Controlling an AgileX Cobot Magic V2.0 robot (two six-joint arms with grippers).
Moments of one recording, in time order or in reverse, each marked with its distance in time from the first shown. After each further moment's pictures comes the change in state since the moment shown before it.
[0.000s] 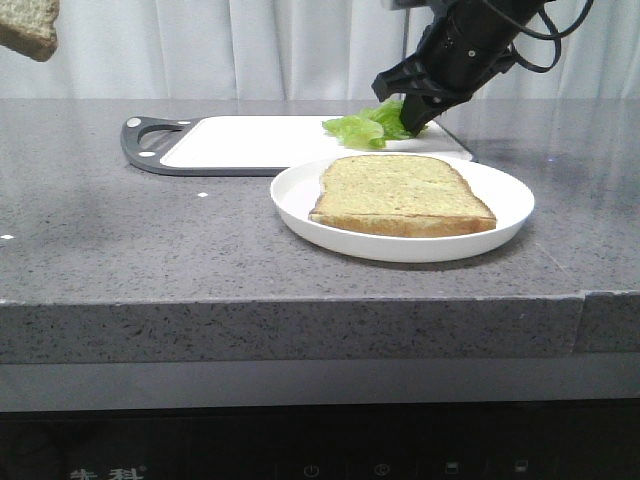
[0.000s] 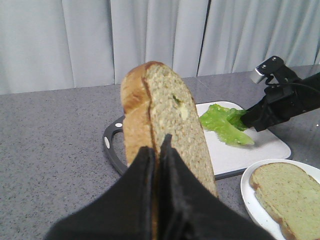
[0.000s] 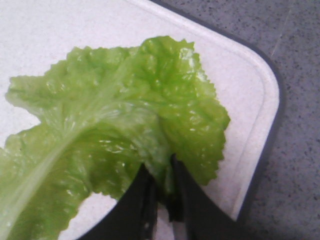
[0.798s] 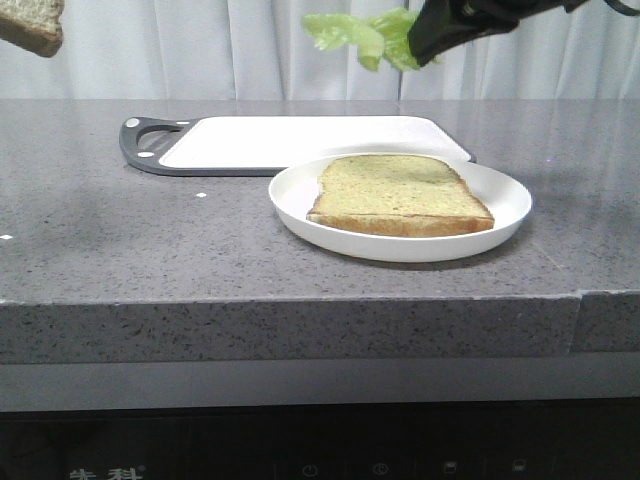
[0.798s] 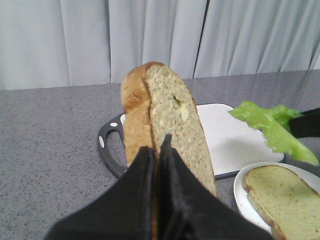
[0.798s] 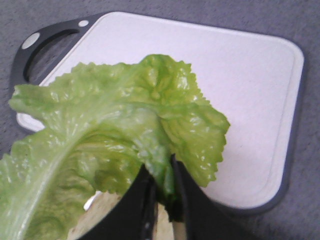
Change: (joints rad) left arm 0.000 0.000 0.000 -0.033 0.000 0.000; right arm 0.134 -0.612 0.703 0.300 -0.295 0.002
